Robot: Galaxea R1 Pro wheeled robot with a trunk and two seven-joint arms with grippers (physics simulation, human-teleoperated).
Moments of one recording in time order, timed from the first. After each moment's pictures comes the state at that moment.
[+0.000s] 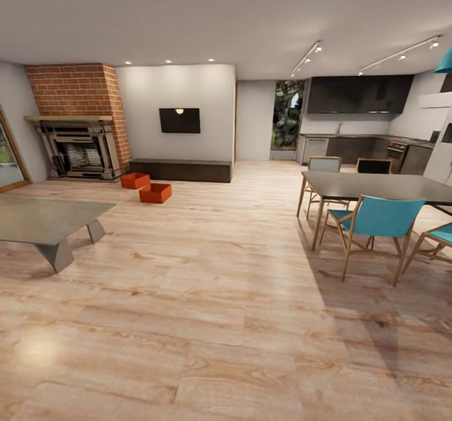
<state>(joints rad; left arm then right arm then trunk) 0.00 0.00 0.00 -0.07 0.29 -0.03 0.00 -0.14 -0.03 0.19 0.03 0.16 -0.16 -0.07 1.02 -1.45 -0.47</state>
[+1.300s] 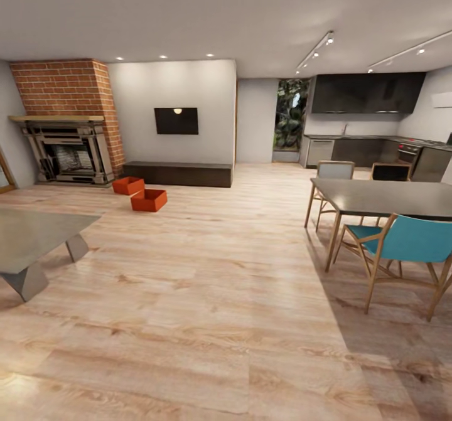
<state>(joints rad) 0.00 0.00 0.00 -0.07 0.29 -0.03 0.00 -0.14 -0.03 0.19 0.03 0.16 -0.16 -0.07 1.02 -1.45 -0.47</state>
